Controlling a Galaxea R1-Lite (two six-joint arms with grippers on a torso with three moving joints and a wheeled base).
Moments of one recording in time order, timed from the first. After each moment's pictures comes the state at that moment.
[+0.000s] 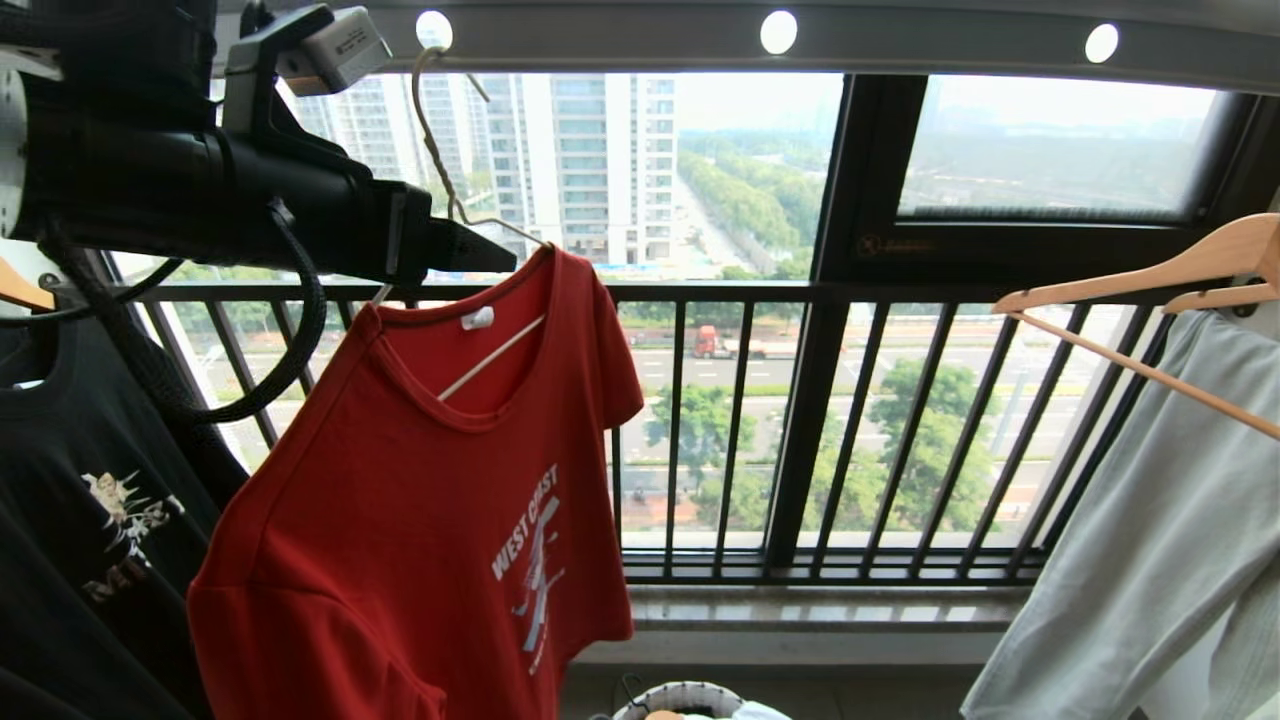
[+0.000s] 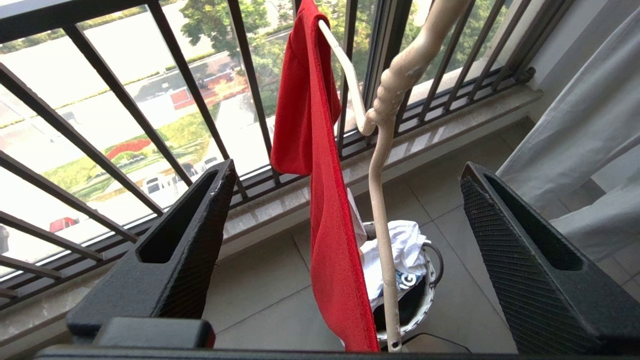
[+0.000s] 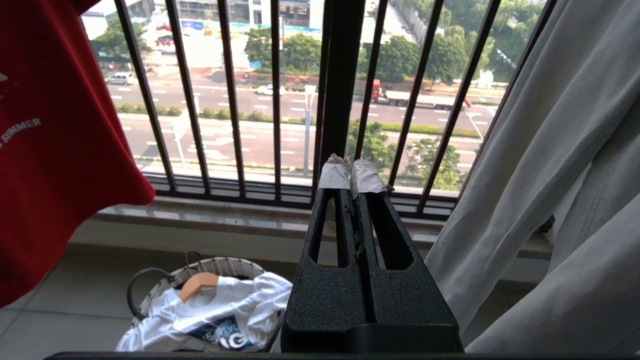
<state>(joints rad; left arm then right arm) -0.37 1.59 -1.65 0.41 -0.15 0.03 0.01 0.00 0.00 0.02 0.02 -0.04</state>
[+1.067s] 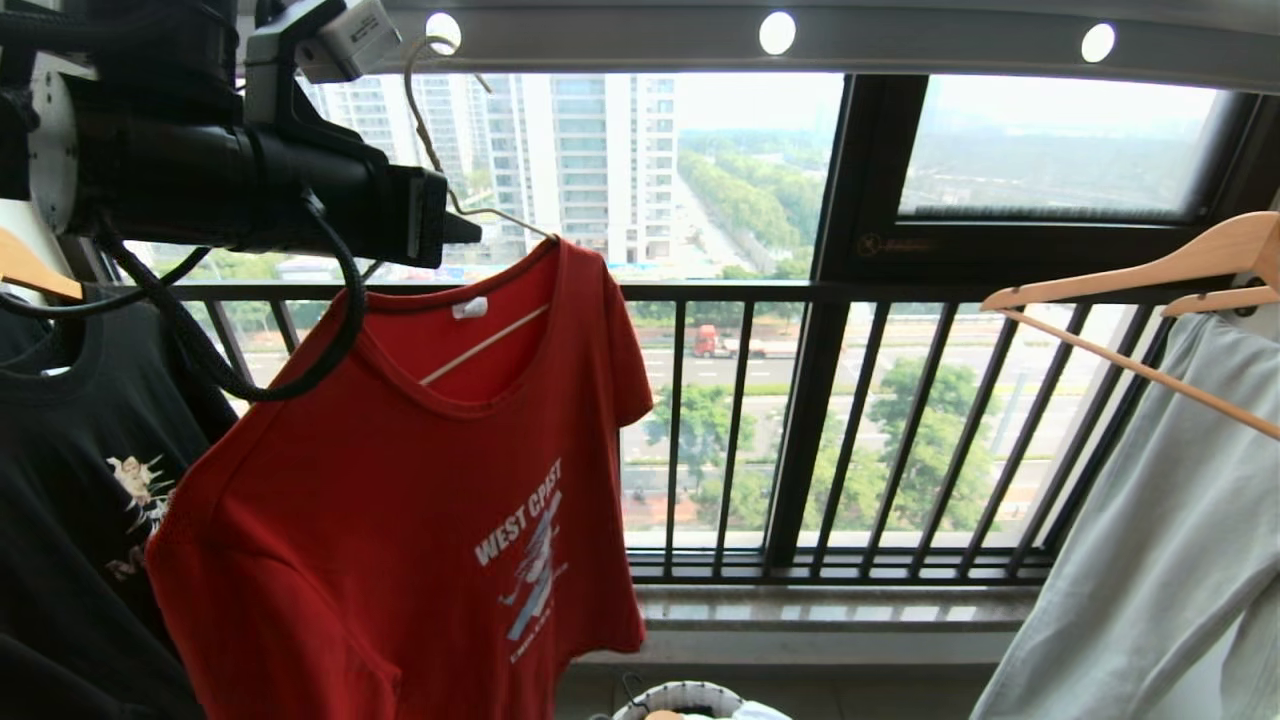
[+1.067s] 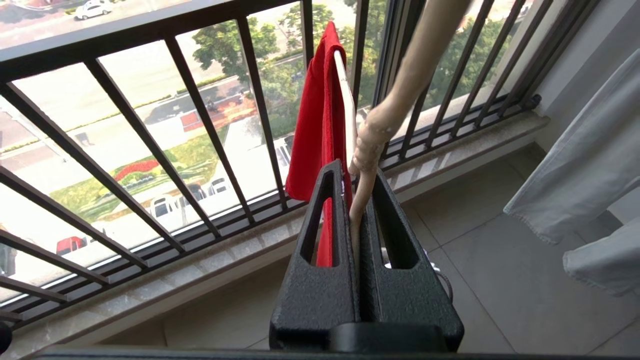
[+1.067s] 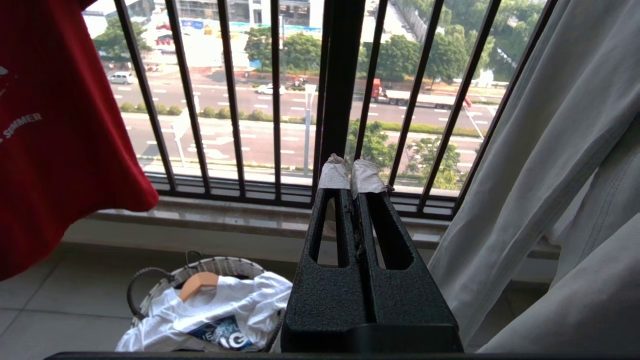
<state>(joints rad) -0.37 1.61 -1.66 0.32 -0.13 0.03 0.02 0.00 0.00 0.02 0.02 -0.04</state>
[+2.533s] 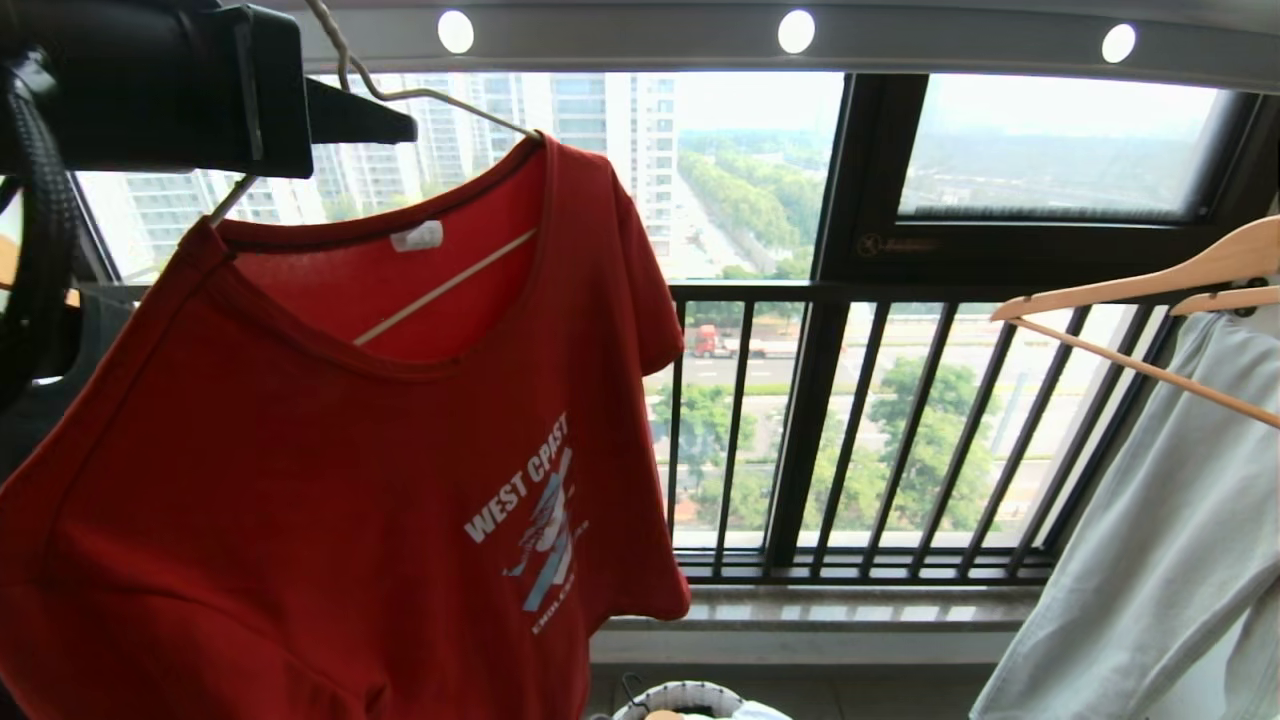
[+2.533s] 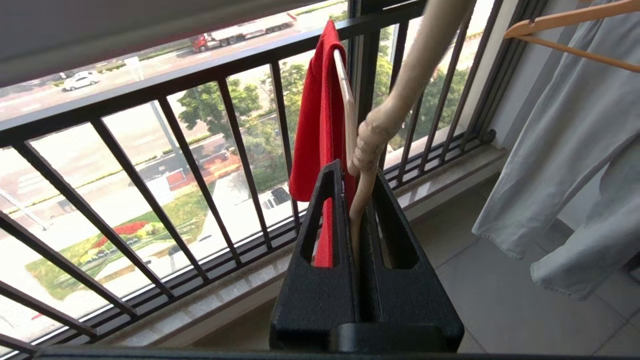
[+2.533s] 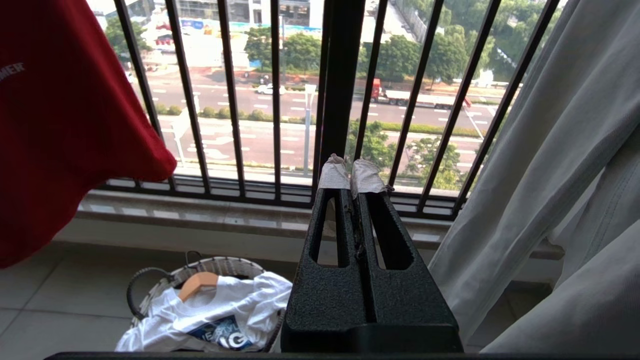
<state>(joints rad) -0.43 1.40 -1.63 0.34 -0.14 0.03 0.02 0.00 -0.01 0.02 0.02 -0.04</state>
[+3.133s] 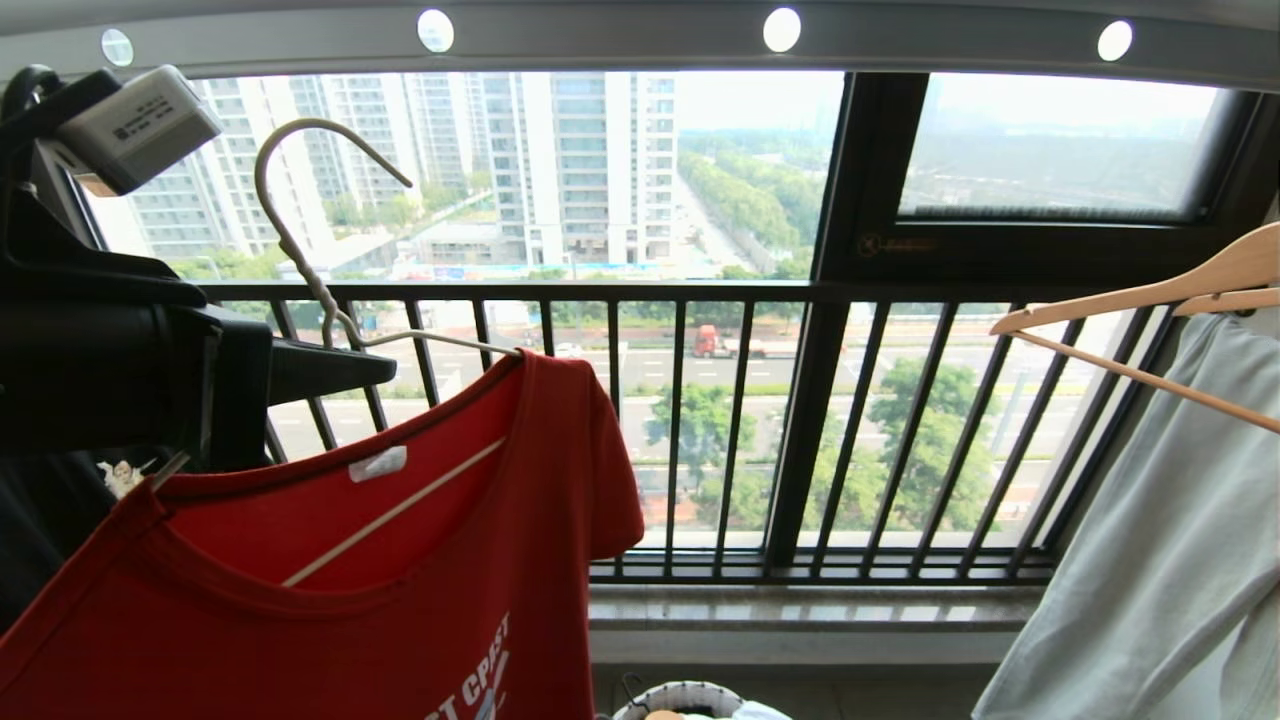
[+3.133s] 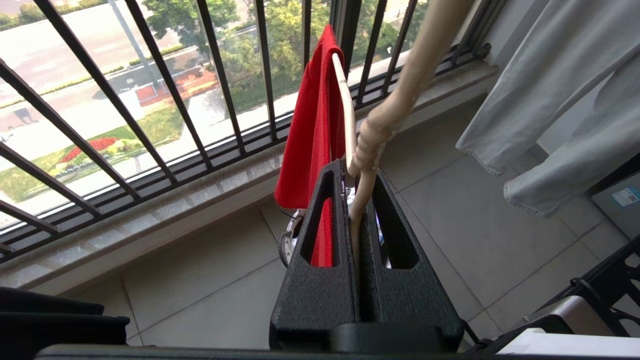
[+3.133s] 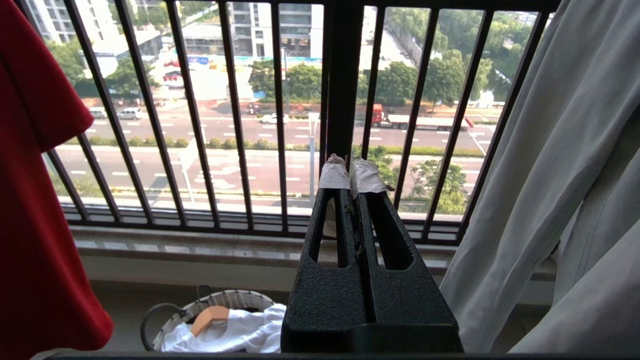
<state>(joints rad) -0.45 1.22 -1.21 0.34 -0.14 -0.03 0.02 0.01 -0.13 0.05 0.01 0.00</state>
